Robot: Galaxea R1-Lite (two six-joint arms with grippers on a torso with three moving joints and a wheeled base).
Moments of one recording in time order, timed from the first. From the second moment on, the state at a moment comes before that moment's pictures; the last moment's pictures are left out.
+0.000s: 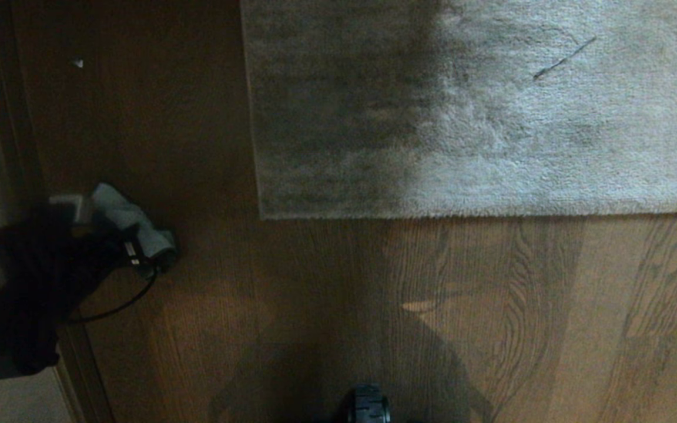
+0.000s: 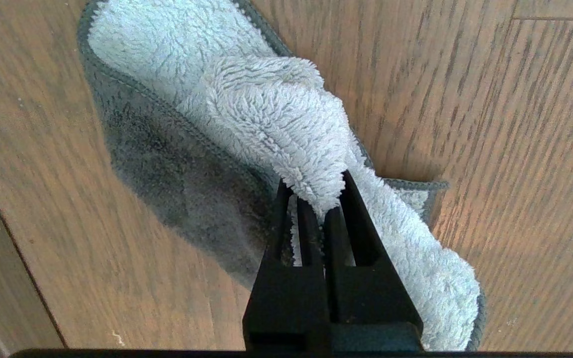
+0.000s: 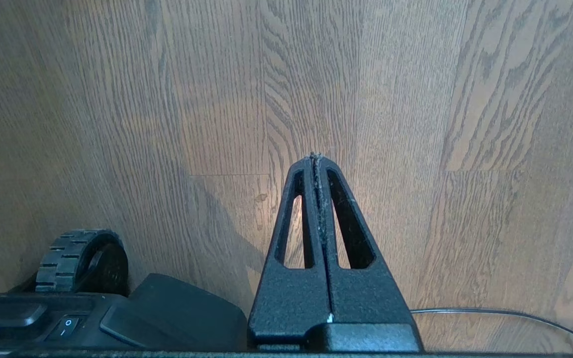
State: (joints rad) left arm 0.22 2.01 -0.54 -1.38 -0.12 -0.03; right arm 0.00 0.00 0.00 0.00 -0.01 0.01
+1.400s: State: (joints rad) left arm 0.22 1.79 -0.39 -1.38 -0.11 -0.03; right arm 0.00 0.00 0.00 0.00 -0.01 0.01
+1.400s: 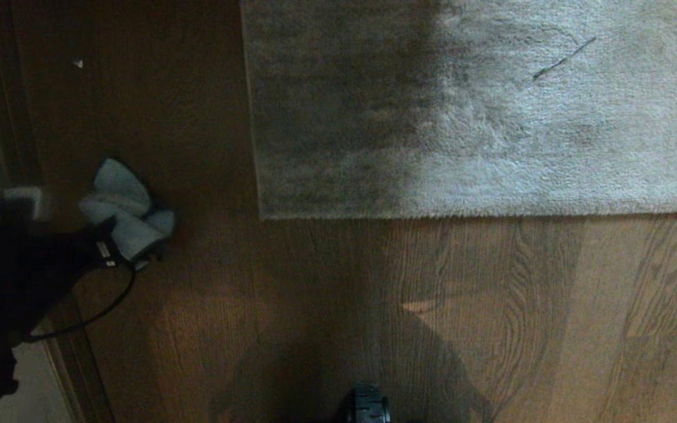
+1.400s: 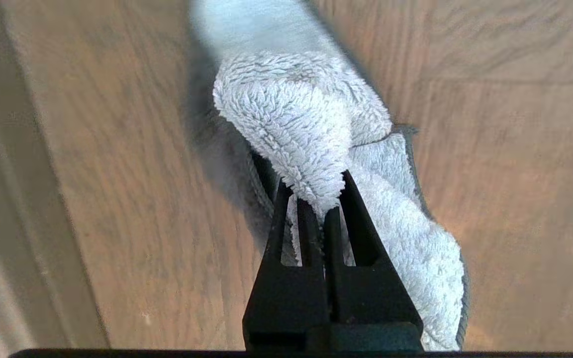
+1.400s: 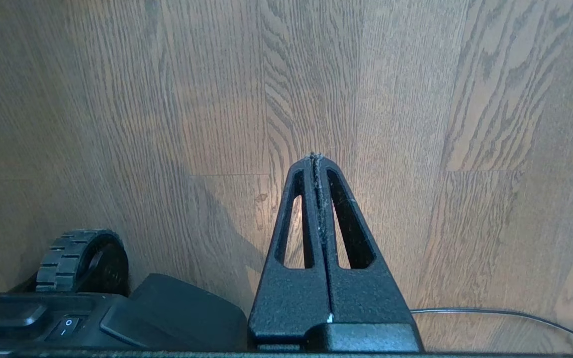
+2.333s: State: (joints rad) left arm 0.13 1.57 -0.20 -1.38 -0.11 -0.03; right arm 0.00 0.00 0.00 0.00 -0.01 0.01
